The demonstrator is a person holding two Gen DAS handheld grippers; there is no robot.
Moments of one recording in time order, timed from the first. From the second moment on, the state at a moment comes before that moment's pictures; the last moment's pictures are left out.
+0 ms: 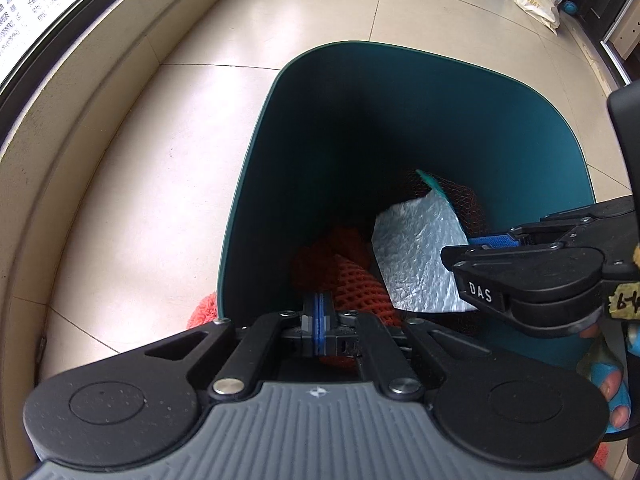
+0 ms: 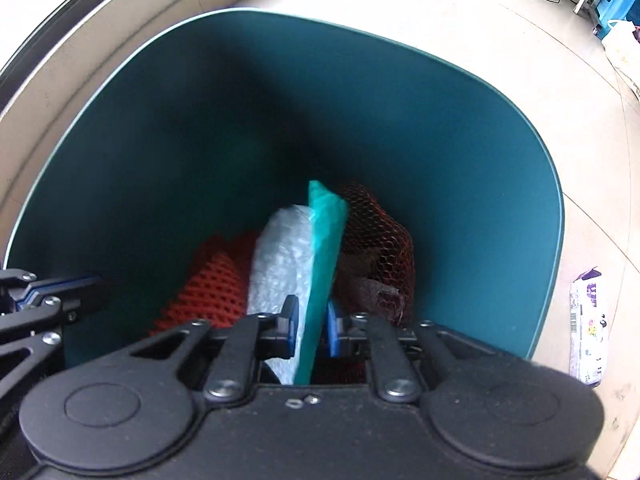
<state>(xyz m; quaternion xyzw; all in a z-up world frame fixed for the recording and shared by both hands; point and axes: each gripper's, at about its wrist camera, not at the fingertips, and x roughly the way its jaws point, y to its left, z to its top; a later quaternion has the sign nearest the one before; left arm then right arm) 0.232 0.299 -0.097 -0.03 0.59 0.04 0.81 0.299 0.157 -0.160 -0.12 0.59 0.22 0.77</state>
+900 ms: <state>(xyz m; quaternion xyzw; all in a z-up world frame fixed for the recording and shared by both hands) 0.231 0.294 -0.093 -0.02 0.59 0.04 0.81 0.267 0.018 -0.007 -0.04 0.50 0.30 0.81</state>
